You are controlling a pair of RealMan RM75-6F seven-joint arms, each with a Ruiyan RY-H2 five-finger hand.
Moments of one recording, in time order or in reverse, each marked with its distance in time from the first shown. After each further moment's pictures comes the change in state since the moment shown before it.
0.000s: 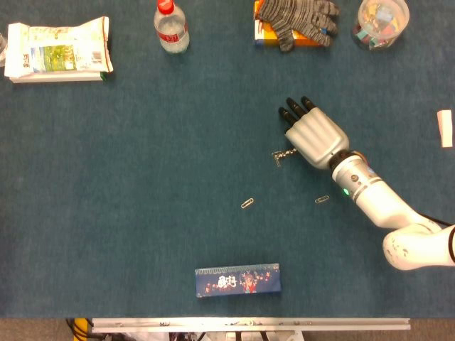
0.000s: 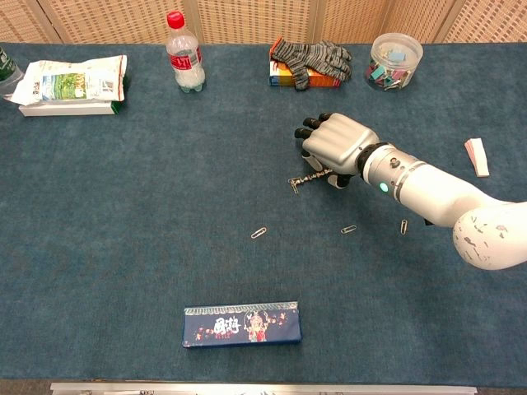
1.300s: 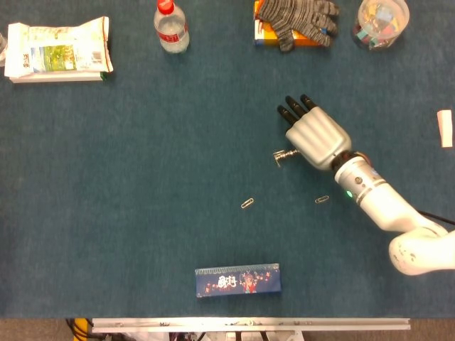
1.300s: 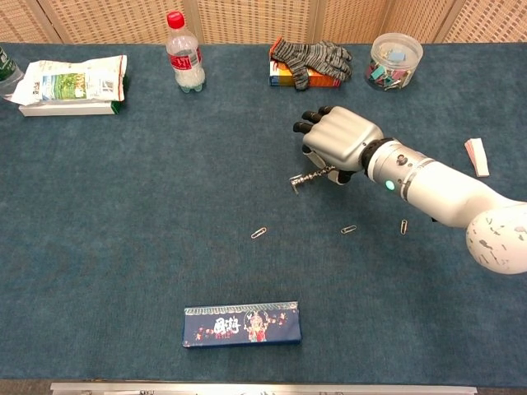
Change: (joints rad) left arm 0.002 -0.003 0.000 -0.002 0.005 0.004 0.009; right arm -0.005 0.054 -0.007 -0.095 -0.022 0.053 -0.016
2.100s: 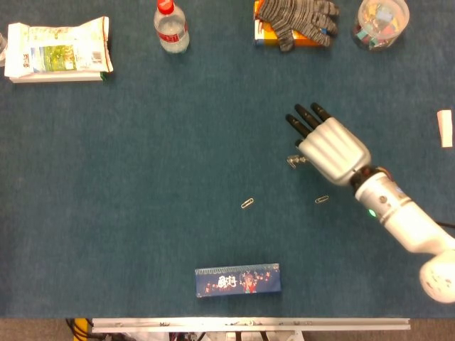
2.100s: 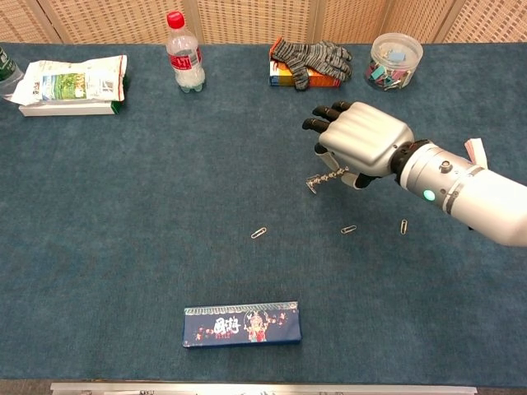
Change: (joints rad) left arm -0.004 -0.008 0.000 0.002 -0.008 -0.012 0.020; right arm -0.073 0.162 -0.057 -0.261 -0.111 0.122 -0.009
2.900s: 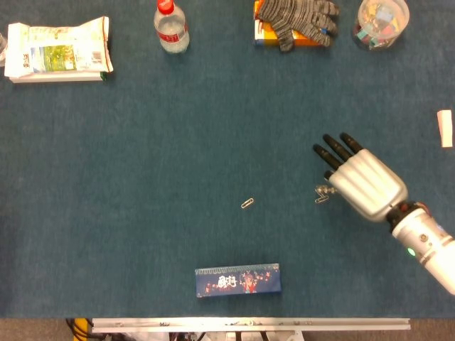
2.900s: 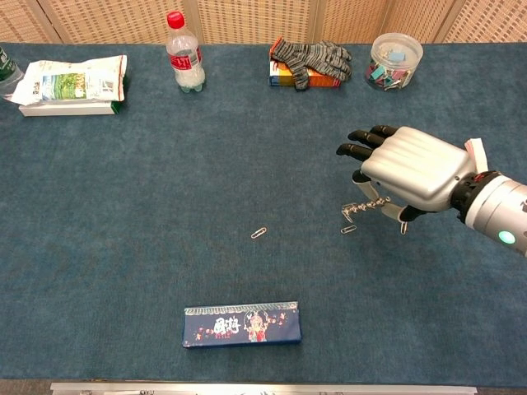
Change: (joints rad) left arm -0.002 -0.017 0.007 -0.001 0.011 -0.002 0.038; right arm -0.133 0.169 -0.119 -0.240 -0.111 0.081 -0.041
